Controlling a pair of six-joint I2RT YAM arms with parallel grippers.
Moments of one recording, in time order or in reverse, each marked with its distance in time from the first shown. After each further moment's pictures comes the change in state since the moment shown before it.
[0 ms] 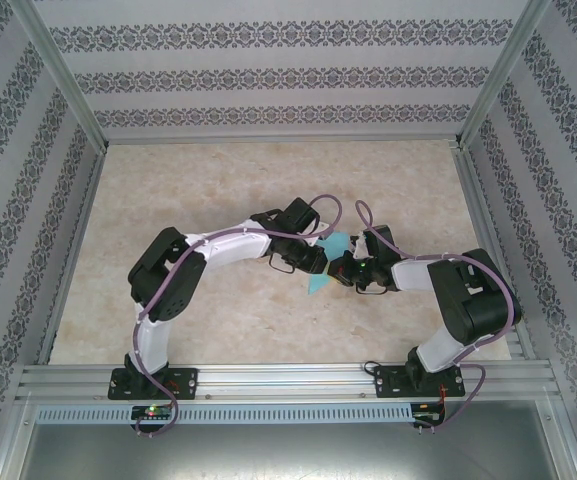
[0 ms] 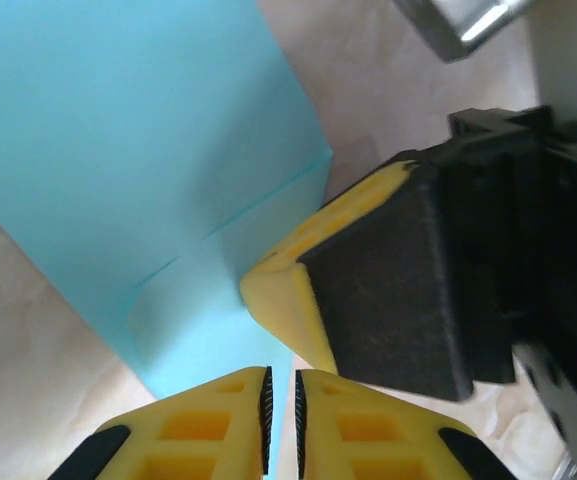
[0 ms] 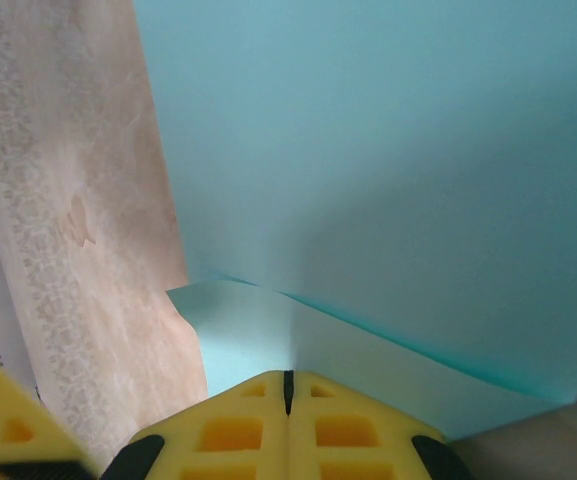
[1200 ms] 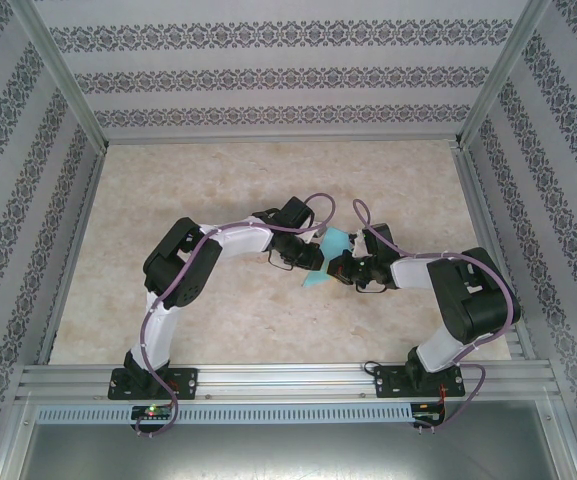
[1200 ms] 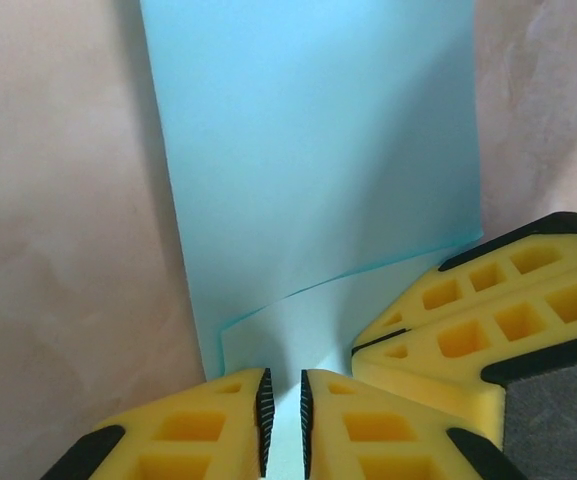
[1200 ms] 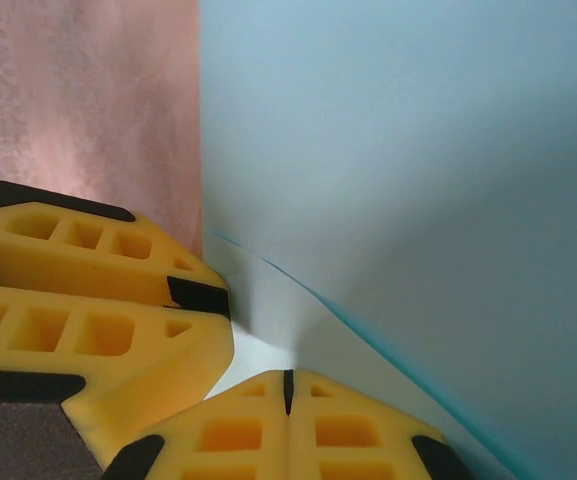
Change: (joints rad) left arm 0.066 0.122 0.031 0.061 0.063 -0.047; right arm 0.001 0.007 0.024 -0.029 0.010 -0.049
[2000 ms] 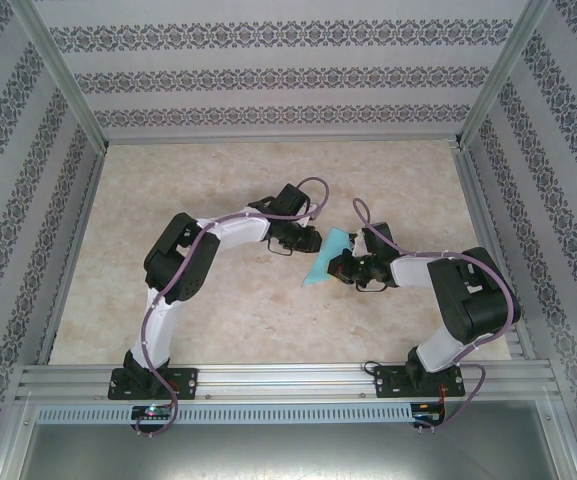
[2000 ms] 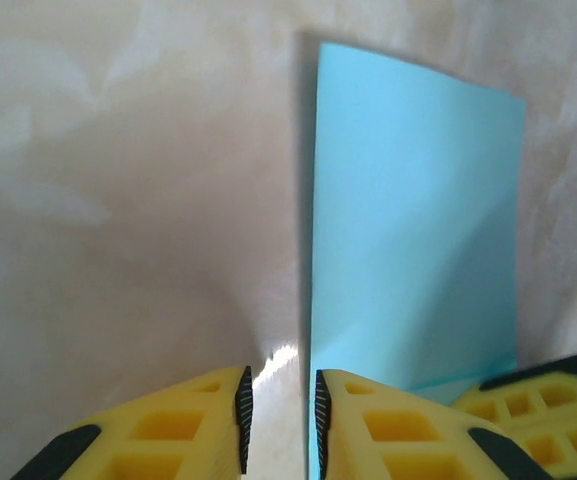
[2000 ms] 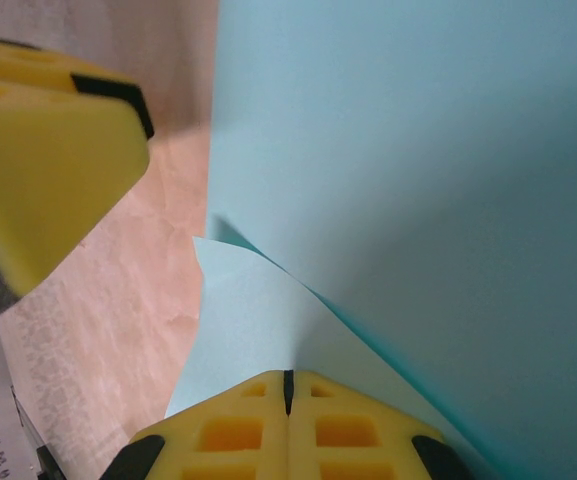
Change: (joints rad) left arm 0.050 0.013 0.058 0.030 -0.070 -0.042; right arm 0.000 -0.002 0.016 -0.039 0.010 -0.008
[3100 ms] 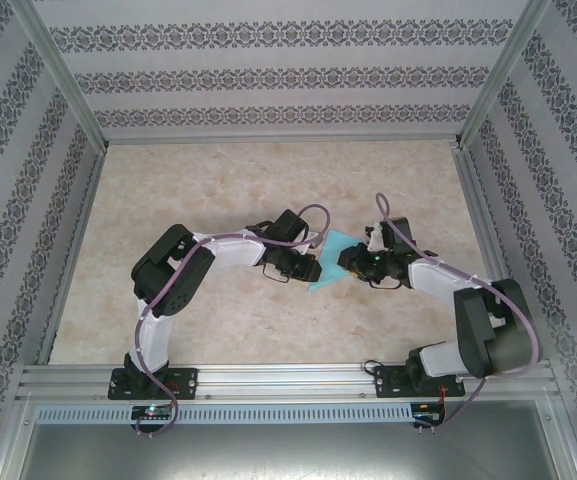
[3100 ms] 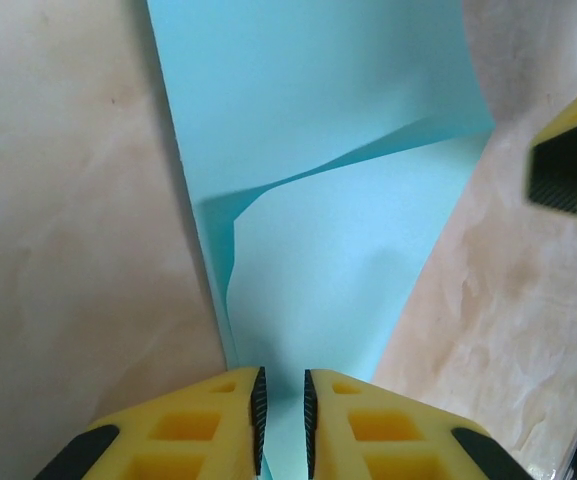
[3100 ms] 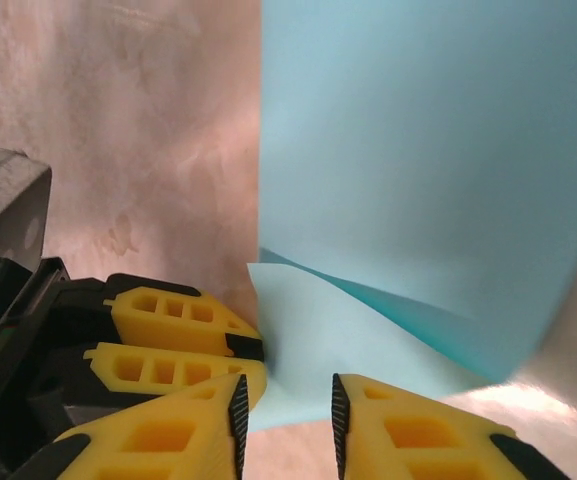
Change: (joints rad) left arm -0.086 -0.115 -0.253 0.111 0.106 -0.015; right arm -0.098 -0.233 0.008 -0.229 0.012 -0.041
